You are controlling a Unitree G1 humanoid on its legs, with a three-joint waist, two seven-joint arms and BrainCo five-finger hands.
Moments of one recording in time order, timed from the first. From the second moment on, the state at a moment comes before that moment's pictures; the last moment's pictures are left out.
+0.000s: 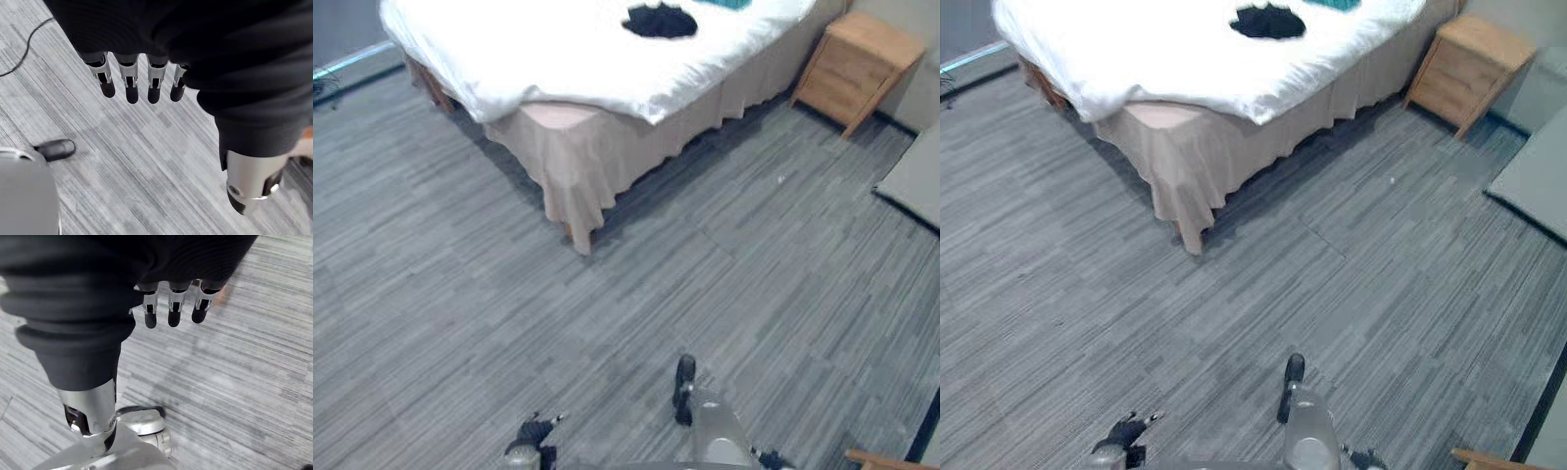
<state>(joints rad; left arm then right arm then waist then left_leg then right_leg) -0.02 0.04 0.24 1.13 0.15 -0.02 0.11 0.02 -0.05 -0.51 1.10 -0.07 0.04 -0.09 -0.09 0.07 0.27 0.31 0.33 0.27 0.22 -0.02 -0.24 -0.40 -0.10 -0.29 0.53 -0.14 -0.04</state>
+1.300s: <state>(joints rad) 0.05 0.05 0.27 1.08 0.09 -0.02 0.11 0.01 -0.09 -0.47 1.12 -0.09 0.04 -0.09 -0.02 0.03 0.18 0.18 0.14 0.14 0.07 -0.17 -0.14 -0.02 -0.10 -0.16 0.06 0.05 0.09</state>
